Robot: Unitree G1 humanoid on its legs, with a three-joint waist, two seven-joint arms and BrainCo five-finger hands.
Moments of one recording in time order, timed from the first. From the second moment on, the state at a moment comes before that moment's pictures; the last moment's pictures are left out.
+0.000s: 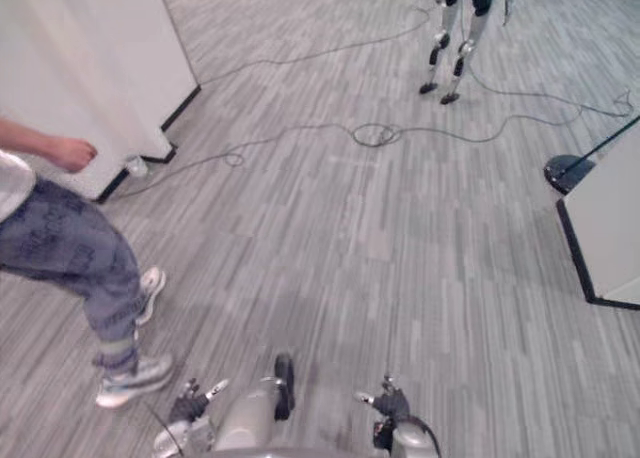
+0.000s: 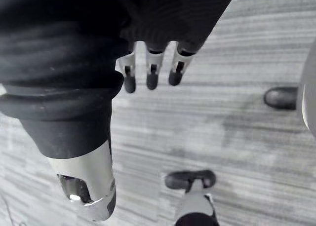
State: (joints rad) left arm 0.14 0.01 0.28 0.89 -0.16 -0.13 0.09; right arm 0.03 0.02 -0.10 1.00 0.03 -0.05 -0.02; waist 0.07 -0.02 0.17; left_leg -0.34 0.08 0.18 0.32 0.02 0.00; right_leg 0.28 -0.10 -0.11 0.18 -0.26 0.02
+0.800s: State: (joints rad) left arm 0.14 0.01 0.28 0.91 -0.12 -0.10 0.09; right arm 0.07 0.00 -0.14 0.87 0.03 -0.06 -0.02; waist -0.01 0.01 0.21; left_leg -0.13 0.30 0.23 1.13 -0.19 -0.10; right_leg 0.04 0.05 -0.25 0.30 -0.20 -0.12
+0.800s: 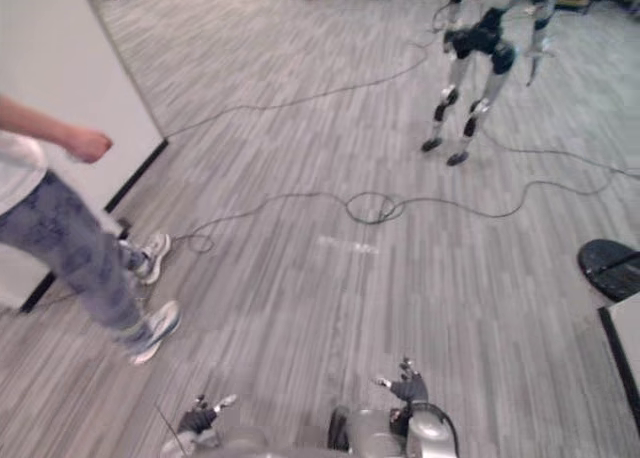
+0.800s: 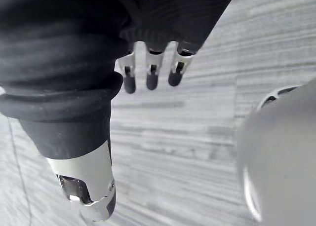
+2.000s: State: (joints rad) left arm 0.13 -0.01 0.25 0.93 -0.12 -0.10 0.09; right arm 0.09 -0.02 -0.16 0.90 0.00 -0.04 -0.04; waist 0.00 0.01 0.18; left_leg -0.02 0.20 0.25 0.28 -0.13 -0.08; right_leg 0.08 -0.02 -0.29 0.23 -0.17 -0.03
